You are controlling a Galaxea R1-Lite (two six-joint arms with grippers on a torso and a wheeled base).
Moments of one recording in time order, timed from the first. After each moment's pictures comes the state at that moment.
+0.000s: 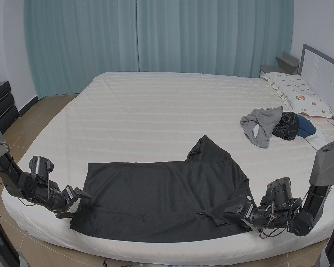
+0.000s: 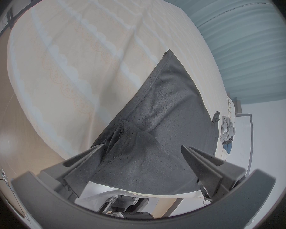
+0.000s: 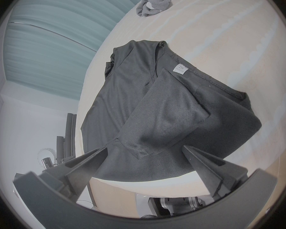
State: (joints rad) left arm 0.11 2.01 -0.60 -0.32 -0.40 -0.67; right arm 0.40 2.11 -0.26 -1.08 0.18 0.98
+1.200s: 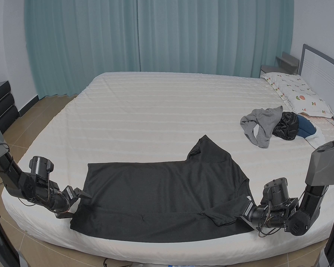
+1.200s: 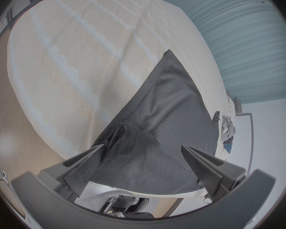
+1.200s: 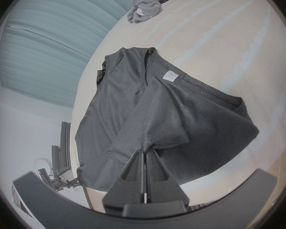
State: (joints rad) left arm 0.11 2.01 -0.59 -0.32 -0.40 -0.66; right arm 0.41 2.15 -0.29 -1.08 0.08 1.03
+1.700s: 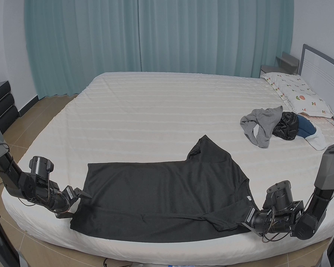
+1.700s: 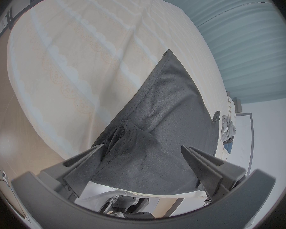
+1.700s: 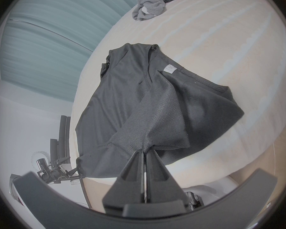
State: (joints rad) left arm 0.11 2.01 -0.59 -0.32 -0.40 -0.66; right arm 0.46 2.05 -0.23 -1.01 0.08 1.02
